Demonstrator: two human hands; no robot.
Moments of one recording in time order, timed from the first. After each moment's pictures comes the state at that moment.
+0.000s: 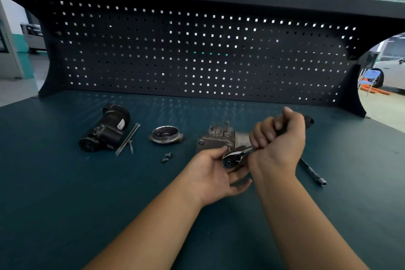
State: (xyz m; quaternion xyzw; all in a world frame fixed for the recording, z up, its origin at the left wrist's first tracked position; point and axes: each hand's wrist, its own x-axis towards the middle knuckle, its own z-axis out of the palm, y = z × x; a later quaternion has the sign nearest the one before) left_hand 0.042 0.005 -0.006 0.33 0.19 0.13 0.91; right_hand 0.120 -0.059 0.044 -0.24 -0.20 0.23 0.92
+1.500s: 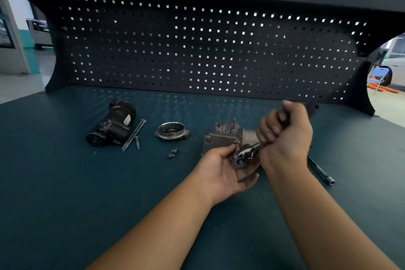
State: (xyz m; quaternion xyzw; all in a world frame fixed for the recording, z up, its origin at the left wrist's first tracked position) left_hand 0.047 0.003 -0.010 0.34 0.20 0.17 0.90; right_hand 0.127 -0.056 0.048 -0.28 -0.25 0.25 0.89
